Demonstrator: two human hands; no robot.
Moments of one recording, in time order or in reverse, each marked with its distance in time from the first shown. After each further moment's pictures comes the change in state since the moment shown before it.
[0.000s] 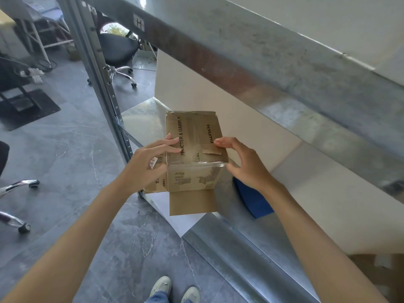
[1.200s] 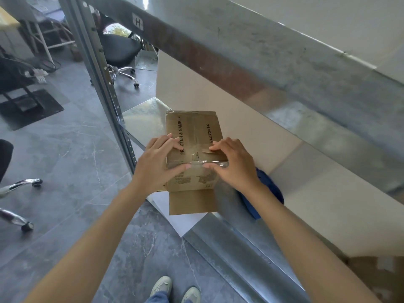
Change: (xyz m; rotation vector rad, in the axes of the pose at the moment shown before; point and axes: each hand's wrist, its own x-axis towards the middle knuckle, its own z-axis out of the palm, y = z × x) left_hand 0.005 0.001 0.028 0.318 0.179 0.004; right_hand 0.007 0.000 0.032 -0.301 0.215 -0.091
